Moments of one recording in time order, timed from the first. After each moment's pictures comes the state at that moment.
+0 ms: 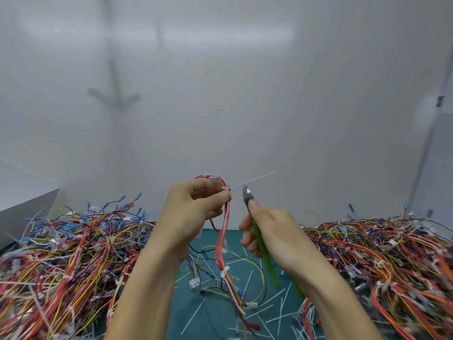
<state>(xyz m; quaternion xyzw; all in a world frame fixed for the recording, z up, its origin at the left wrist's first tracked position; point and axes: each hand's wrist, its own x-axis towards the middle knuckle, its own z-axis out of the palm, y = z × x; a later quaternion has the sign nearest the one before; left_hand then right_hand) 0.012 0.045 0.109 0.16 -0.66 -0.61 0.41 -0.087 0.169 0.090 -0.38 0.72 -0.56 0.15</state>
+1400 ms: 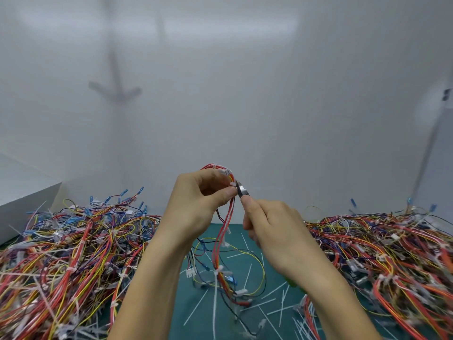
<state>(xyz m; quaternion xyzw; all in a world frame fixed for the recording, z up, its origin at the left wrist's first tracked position) 0.011 0.049 0.110 0.10 -0.73 -0.52 0.43 -0.074 0.173 0.093 -0.46 0.77 -0.45 -0.04</state>
